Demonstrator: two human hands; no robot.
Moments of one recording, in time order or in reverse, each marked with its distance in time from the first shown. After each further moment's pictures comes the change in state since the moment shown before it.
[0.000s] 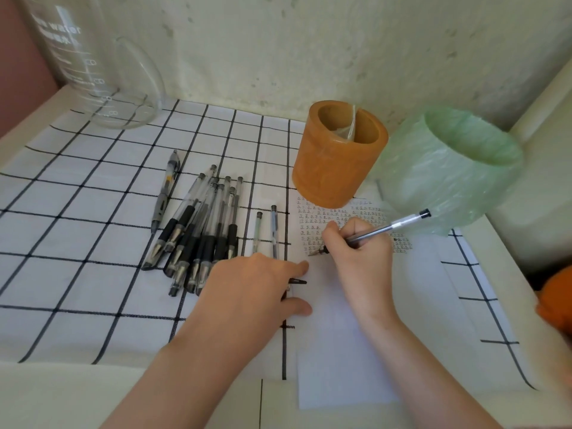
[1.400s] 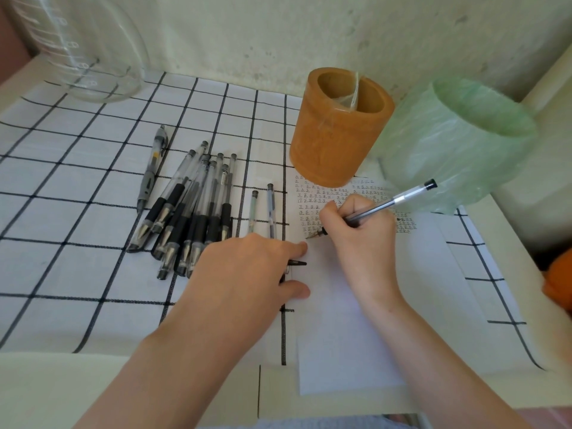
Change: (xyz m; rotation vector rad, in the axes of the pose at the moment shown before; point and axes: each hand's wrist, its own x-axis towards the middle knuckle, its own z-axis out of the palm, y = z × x) left_hand 0.000 0.001 0.001 -0.022 -0.019 -0.019; right_hand 0.000 -0.002 0.001 -0.030 -0.031 -0.037
